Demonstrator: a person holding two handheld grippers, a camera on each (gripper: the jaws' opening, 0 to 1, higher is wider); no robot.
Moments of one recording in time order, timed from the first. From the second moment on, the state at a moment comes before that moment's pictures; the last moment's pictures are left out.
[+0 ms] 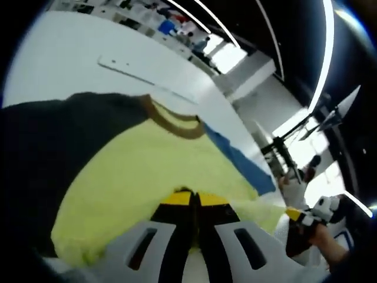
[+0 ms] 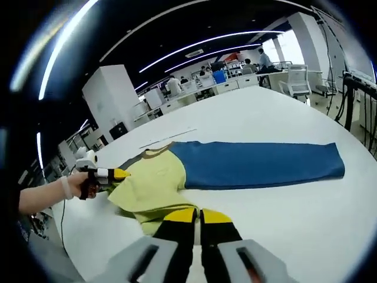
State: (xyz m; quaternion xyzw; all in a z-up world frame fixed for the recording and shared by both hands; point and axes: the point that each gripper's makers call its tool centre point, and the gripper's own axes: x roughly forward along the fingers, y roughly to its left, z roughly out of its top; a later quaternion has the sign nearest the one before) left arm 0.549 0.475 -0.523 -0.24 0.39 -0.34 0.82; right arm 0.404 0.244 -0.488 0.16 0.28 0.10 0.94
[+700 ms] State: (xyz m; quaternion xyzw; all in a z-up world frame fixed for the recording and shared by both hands) left arm 0.520 0.483 -0.474 -0.21 0.35 -0.40 0.82; right arm 0.400 0.247 -0.484 0.17 0.28 0.11 0.94
